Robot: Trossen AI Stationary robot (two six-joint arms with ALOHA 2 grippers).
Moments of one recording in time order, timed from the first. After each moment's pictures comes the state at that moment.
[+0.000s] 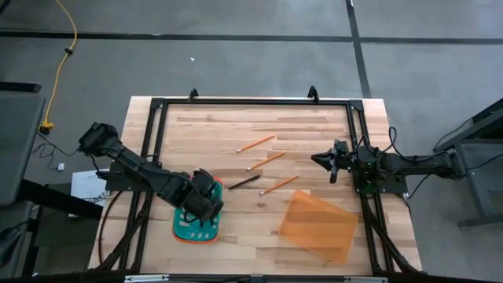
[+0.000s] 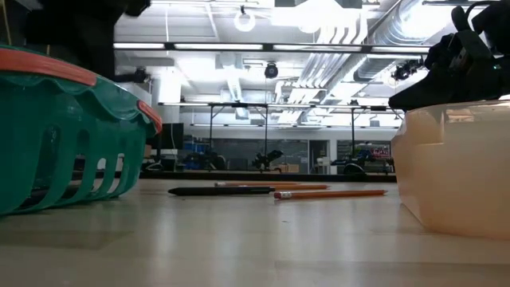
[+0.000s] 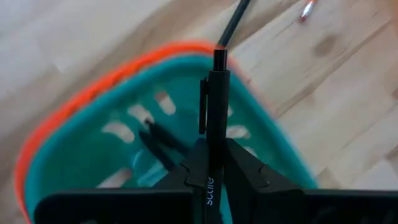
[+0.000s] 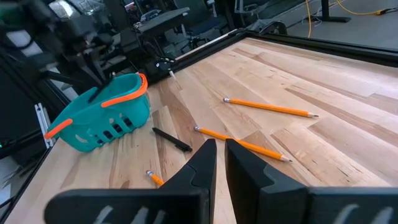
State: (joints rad) left arm -0.42 1.51 1.15 -1.03 -0.37 -1.44; right arm -0.03 0.21 0.02 0.02 0.17 0.41
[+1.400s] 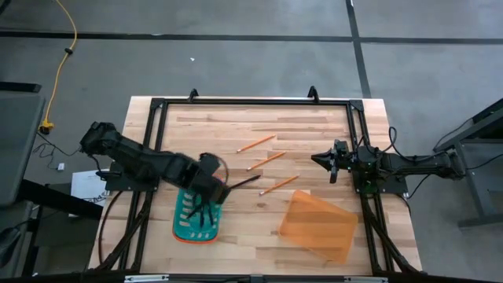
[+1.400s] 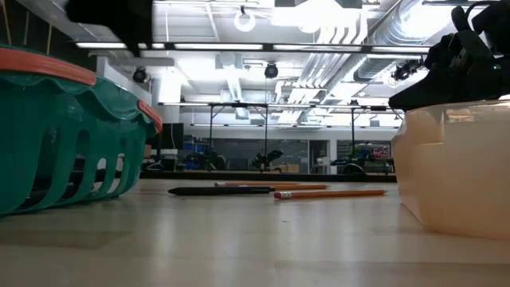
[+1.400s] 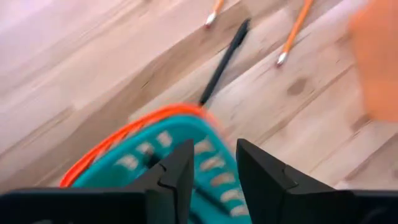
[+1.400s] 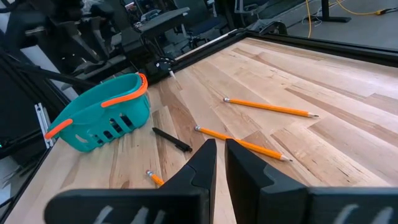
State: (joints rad) left arm -0.24 1.52 1.36 -1.16 -0.33 -1.26; right arm -0.03 0.21 0.02 0.02 0.17 0.41
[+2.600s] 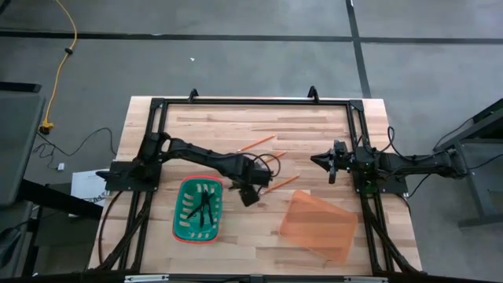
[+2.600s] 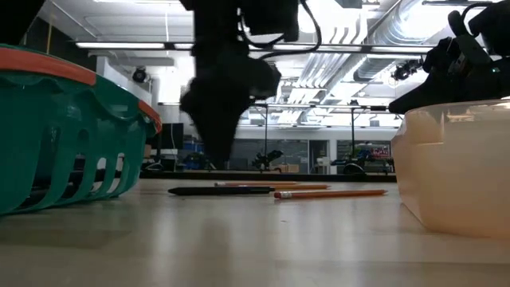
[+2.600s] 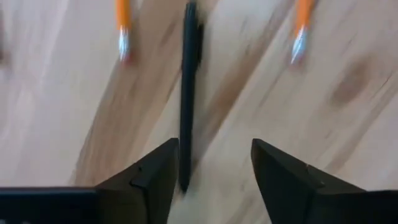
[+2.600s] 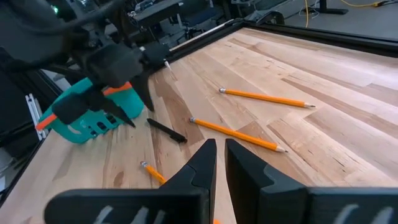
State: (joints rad) left arm -0.01 2.08 1.60 -1.01 -0.09 -0.59; right arm -0.03 0.25 0.02 0.02 0.17 0.41
